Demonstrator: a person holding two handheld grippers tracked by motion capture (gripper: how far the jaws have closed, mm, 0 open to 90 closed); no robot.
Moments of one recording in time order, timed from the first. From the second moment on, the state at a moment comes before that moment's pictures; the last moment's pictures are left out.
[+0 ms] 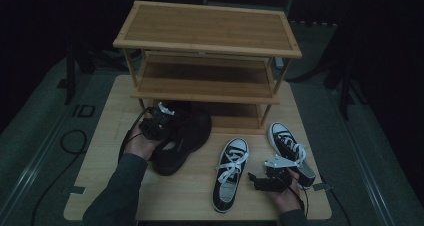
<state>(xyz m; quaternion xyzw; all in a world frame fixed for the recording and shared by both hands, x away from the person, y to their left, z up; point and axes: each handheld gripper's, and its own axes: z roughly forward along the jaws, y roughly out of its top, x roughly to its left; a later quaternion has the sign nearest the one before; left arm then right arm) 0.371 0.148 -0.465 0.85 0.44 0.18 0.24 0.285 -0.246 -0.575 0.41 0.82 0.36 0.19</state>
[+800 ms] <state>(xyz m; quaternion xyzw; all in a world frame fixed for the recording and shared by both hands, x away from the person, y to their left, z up) 0.399 0.121 -0.470 0.84 0.44 0.21 0.24 0.285 -0.246 -0.575 0.41 0.82 0.36 0.19</state>
